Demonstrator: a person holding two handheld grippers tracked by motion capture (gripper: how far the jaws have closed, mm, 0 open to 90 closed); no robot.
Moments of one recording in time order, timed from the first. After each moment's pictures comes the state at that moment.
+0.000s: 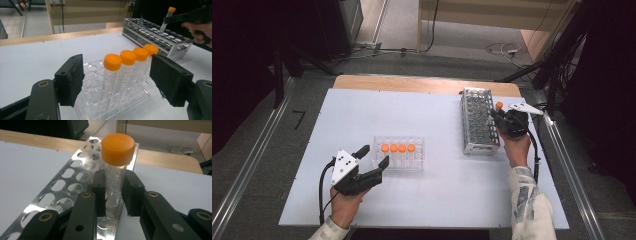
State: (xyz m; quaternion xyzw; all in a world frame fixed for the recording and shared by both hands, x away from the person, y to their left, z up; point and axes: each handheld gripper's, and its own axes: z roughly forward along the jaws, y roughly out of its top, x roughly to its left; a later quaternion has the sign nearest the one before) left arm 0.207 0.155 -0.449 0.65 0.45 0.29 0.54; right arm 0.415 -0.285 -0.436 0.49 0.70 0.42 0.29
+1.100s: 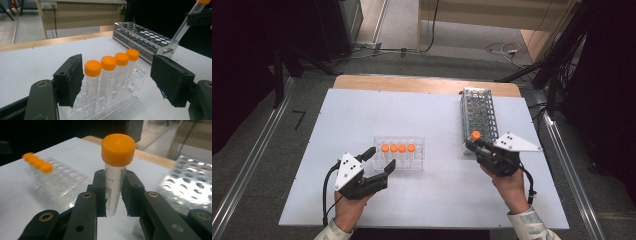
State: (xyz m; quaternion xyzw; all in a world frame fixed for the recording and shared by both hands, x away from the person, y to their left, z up) left arm 0.196 0.139 -0.442 0.66 0.42 0.28 0.55; right arm 0.276 -0.223 -0.401 0.33 0.77 0.51 0.21
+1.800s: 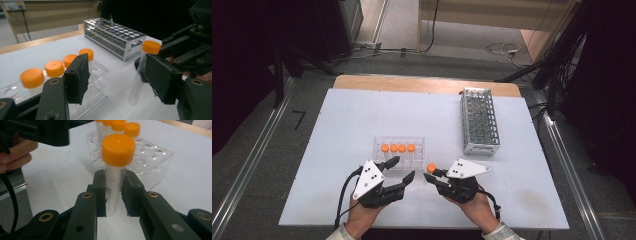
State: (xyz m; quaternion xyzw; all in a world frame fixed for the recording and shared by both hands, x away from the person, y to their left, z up) left arm 0.188 0.101 -0.442 0.71 0.35 0.24 0.57; right arm 0.236 -0.143 -0.448 0.24 0.84 0.48 0.12
